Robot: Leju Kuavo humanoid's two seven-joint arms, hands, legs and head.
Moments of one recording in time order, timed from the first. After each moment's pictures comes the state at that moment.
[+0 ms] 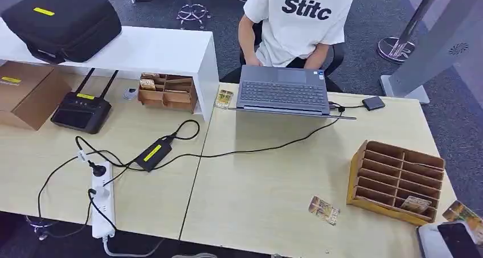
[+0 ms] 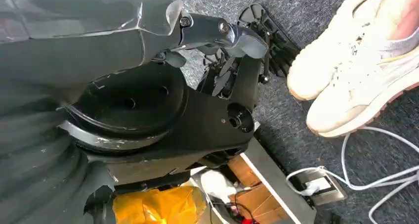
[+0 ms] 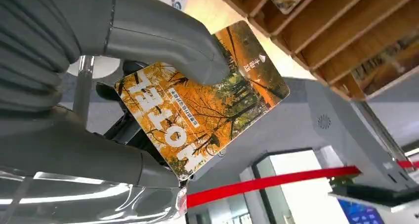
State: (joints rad) left arm -0.04 -0.06 -0.59 -0.13 1.57 0.18 -0.06; right arm 0.09 0.01 -0.87 -1.61 0.89 0.12 -0.42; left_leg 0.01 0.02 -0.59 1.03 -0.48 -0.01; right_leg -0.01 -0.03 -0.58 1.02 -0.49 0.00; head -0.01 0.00
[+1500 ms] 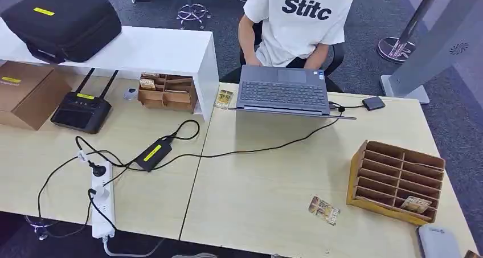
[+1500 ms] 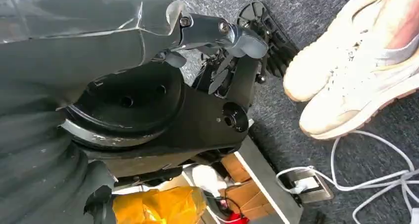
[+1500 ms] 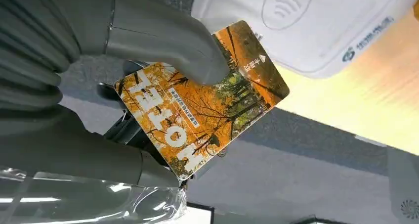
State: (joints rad) left arm -0.03 -0.07 -0.53 -0.13 1.57 0.18 -0.07; right arm 0.07 0.03 -1.20 -1.61 1.20 0.44 -0.59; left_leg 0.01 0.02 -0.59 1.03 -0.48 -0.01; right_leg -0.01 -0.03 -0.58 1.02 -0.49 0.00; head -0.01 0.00
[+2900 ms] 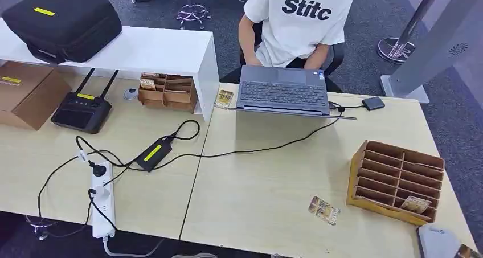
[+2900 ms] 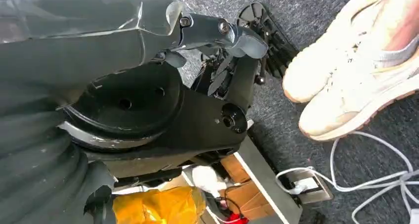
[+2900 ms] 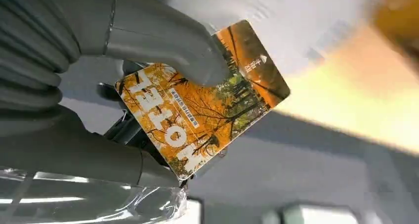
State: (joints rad) left arm -0.03 -0.07 -0.52 -0.13 1.57 0.19 -0.07; right arm 0.08 0.05 -1.17 -1.65 1.08 0.38 -0.65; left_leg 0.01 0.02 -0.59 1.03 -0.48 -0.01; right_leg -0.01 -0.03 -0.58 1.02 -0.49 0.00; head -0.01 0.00
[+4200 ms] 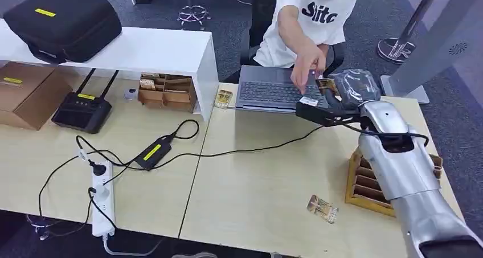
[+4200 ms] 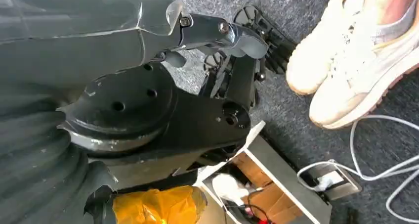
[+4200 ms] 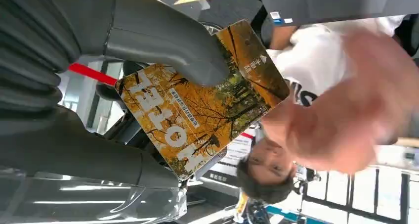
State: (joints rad) left arm -0.06 0.00 -0.68 -0.13 1.55 0.13 0.01; right arm -0.82 -0.23 0.37 -1.02 1.11 0.10 -0.01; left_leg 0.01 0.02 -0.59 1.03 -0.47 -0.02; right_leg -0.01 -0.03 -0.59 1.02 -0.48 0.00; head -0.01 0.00
